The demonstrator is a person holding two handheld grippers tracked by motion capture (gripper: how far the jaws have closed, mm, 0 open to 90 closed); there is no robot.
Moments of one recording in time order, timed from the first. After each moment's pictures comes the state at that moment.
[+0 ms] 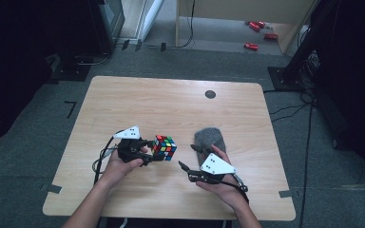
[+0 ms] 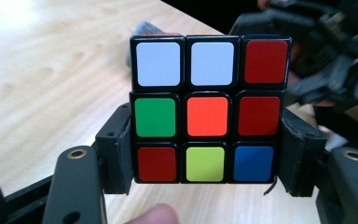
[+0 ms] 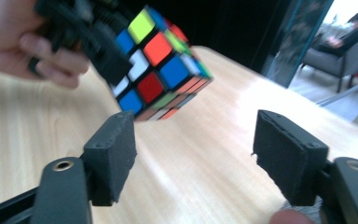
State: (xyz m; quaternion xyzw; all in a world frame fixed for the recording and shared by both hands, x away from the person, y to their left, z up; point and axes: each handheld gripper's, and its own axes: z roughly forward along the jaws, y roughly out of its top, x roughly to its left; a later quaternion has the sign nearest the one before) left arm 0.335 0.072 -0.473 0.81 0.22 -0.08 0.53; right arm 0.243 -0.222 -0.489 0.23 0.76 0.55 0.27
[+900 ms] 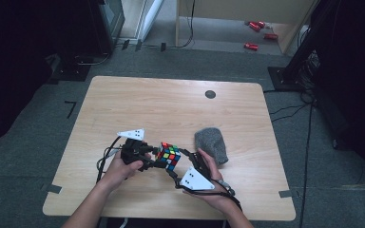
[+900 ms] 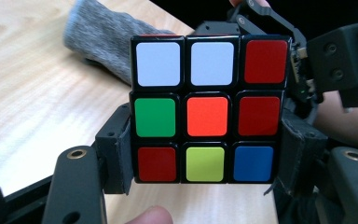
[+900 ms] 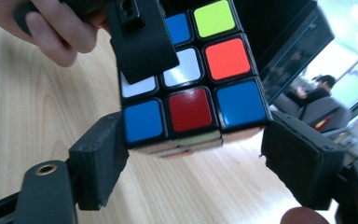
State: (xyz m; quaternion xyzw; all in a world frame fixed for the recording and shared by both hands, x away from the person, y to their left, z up) left arm 0.328 0.060 -0.471 0.81 0.19 -0.18 0.52; right arm 0.229 -0.179 -0.500 0.11 0.77 0.50 0.39
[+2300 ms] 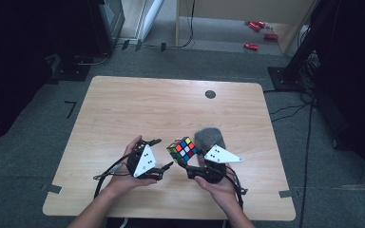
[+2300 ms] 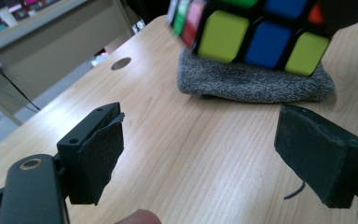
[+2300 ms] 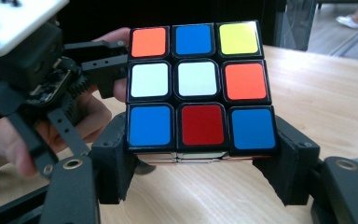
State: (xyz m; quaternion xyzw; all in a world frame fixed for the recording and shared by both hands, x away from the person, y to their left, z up) left arm 0.266 0.028 -0.472 0.82 0.11 0.28 0.48; right arm 0.237 -0.217 -0.453 0.36 0.72 0.58 0.15
